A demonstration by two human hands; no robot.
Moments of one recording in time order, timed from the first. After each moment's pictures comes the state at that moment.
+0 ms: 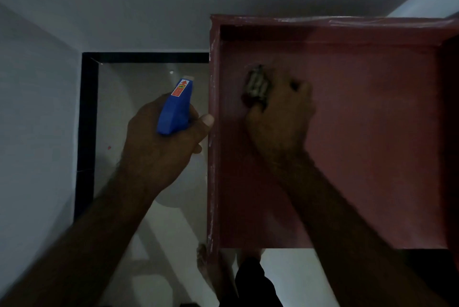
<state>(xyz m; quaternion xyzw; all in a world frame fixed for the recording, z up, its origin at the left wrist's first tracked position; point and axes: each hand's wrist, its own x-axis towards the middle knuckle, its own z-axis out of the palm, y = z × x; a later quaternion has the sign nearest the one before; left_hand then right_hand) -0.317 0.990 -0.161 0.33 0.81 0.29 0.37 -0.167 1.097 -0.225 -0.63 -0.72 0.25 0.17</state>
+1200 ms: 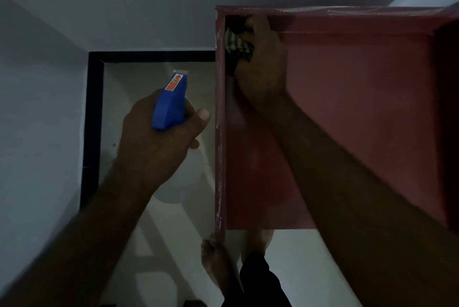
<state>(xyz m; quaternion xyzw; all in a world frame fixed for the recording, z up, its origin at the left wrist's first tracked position) -0.313 0.957 -0.143 0.33 0.82 0.31 0.35 -0.210 1.138 -0.241 -0.50 -0.75 0.33 0.29</state>
